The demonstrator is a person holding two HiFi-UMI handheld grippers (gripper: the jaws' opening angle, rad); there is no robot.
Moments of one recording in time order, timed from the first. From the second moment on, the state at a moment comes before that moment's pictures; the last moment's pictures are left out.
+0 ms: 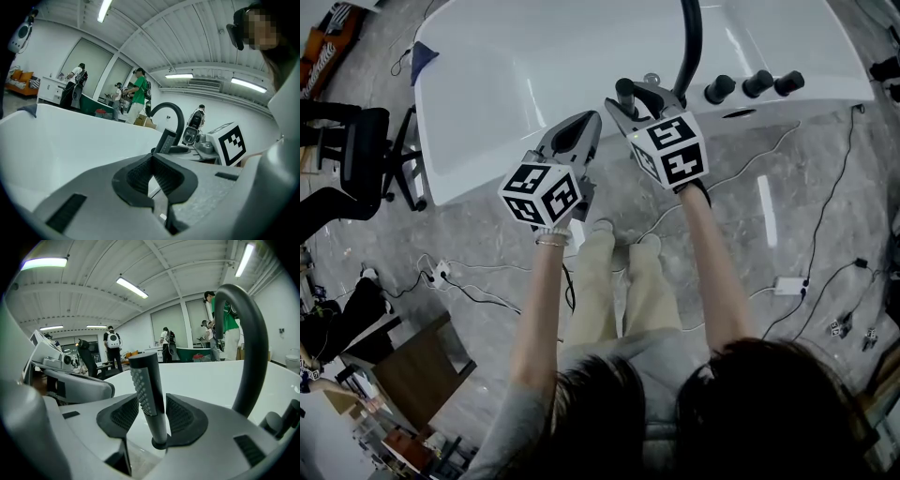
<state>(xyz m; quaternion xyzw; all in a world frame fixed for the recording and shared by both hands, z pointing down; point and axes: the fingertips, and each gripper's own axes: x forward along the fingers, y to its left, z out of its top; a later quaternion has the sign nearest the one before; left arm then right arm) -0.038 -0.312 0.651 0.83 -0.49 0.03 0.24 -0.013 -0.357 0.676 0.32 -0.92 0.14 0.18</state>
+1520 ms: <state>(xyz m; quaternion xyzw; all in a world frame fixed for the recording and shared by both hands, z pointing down) -0.041 -0.316 0.580 0.84 -0.48 0.01 0.24 -0.010 -0.353 0.589 0.34 -0.91 0.11 0.19</state>
